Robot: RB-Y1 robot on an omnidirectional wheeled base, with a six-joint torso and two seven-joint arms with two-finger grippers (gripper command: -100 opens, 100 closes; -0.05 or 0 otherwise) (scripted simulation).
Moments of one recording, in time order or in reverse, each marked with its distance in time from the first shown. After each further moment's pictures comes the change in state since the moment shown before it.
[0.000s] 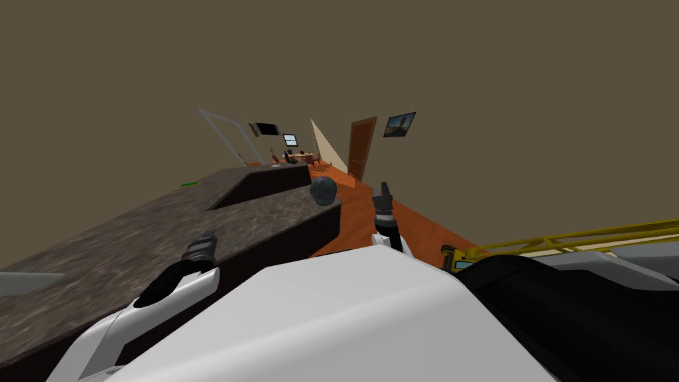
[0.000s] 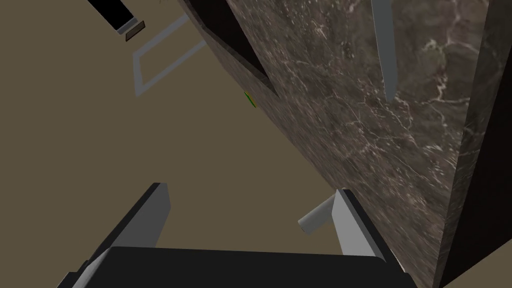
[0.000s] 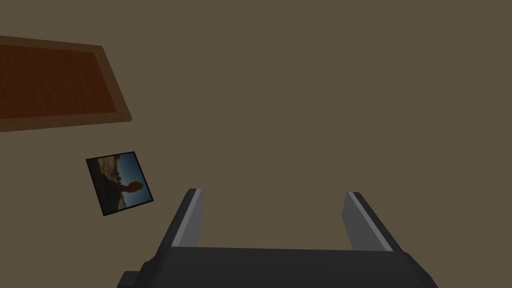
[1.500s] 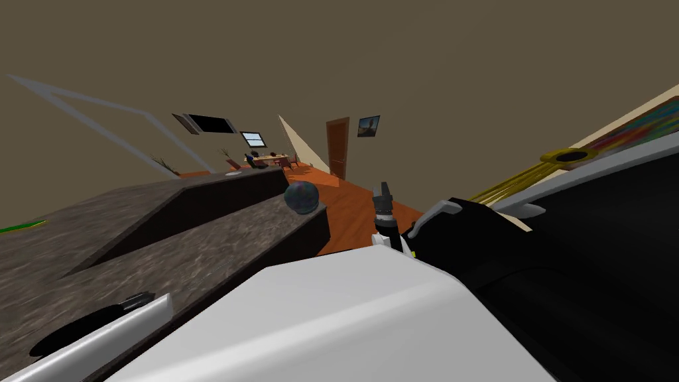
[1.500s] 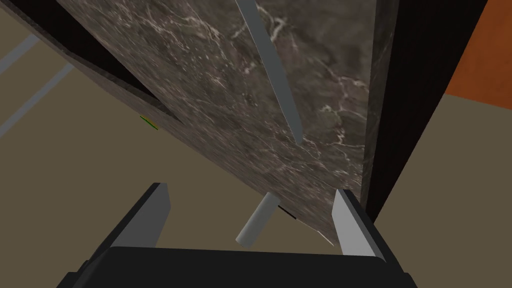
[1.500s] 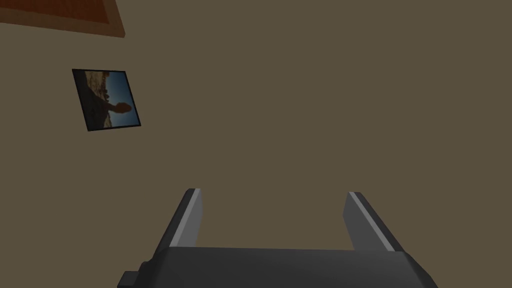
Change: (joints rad) left arm -0.010 -0.029 0.252 0.067 -0.036 0.468 -0.045; right arm 0.000 0.000 0.000 0.000 0.000 0.000 0.000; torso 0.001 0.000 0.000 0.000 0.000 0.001
